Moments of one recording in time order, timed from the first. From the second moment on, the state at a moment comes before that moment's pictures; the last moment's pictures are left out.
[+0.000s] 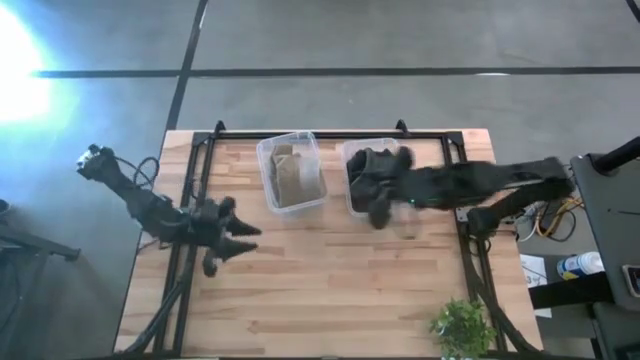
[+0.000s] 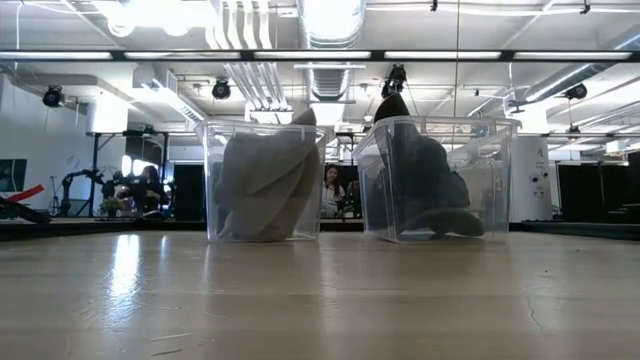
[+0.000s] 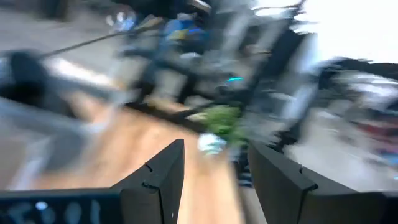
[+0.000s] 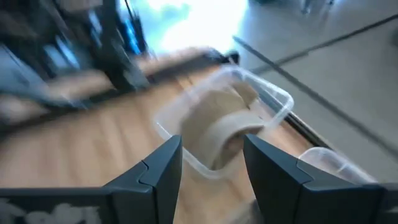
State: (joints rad) left arm -0.64 0.74 0.74 -0.02 -0.56 -0.47; right arm 0.20 1.37 1.53 -0.72 0.58 0.44
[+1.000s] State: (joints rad) left arm -0.43 0.00 0.38 -0.14 -0.47 -0.32; right arm 0.28 0.32 0.49 -0.09 0.25 0.22
